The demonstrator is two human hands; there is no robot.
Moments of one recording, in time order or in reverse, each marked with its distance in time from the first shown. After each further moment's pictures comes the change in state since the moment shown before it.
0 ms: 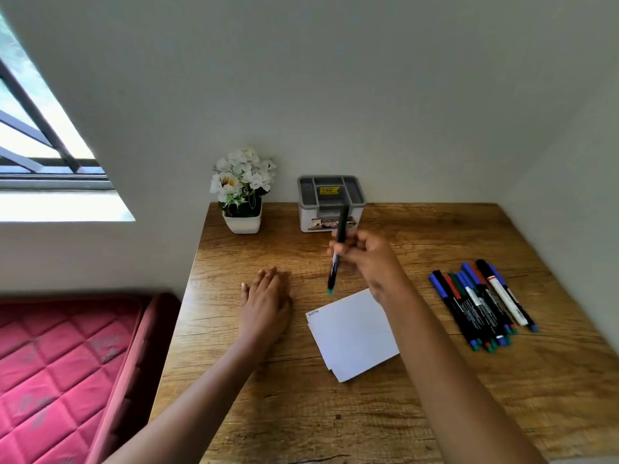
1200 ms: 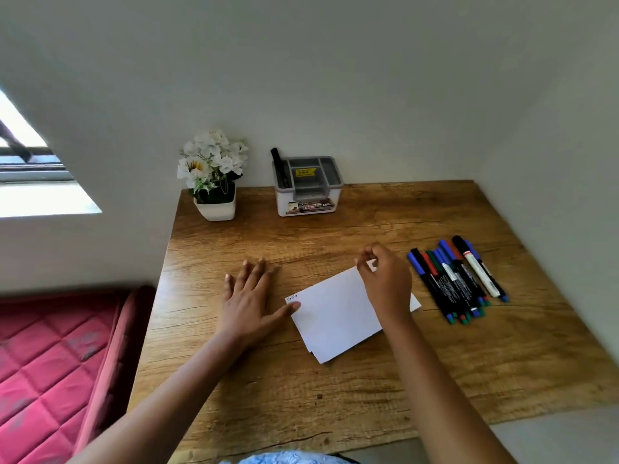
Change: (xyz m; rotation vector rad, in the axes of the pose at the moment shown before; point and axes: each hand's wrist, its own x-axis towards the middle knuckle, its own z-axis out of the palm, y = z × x) left_hand -0.013 -0.001 0.003 0.182 -0.130 0.178; right_hand -0.006 0.086 -0.058 -0.879 0.531 -0.325
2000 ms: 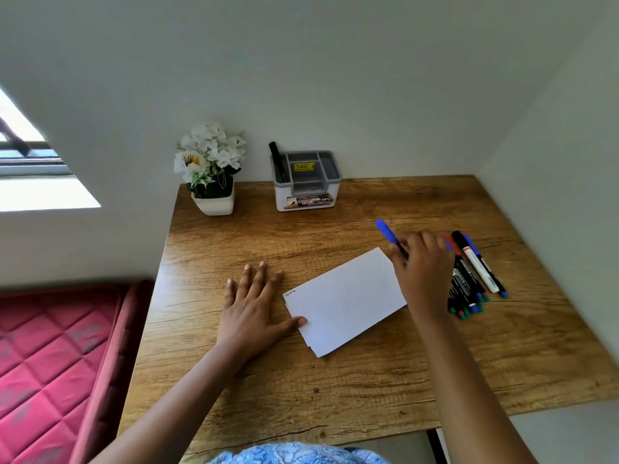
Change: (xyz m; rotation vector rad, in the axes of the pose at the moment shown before) left_hand -0.019 0.013 0.005 0.125 -0.064 -0.028; right_hand 0.016 0.030 -0.044 -0.413 0.191 -0.202
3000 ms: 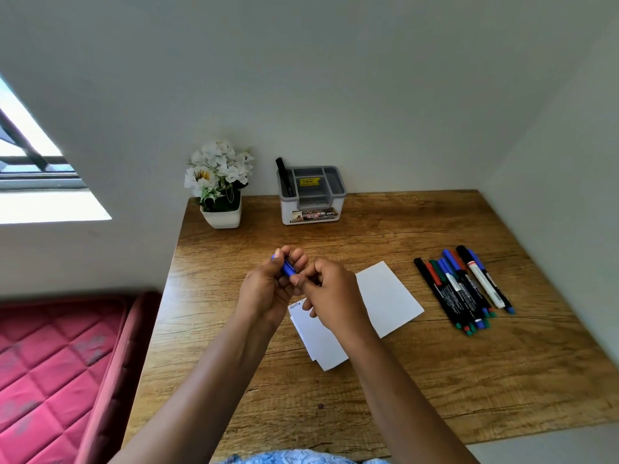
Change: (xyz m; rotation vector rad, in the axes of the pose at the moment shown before) left_hand 0.027 0.054 -0.080 -2.109 0.078 -0.402; right_hand -0.022 -0.138 -0.037 0.848 -0.624 0.238
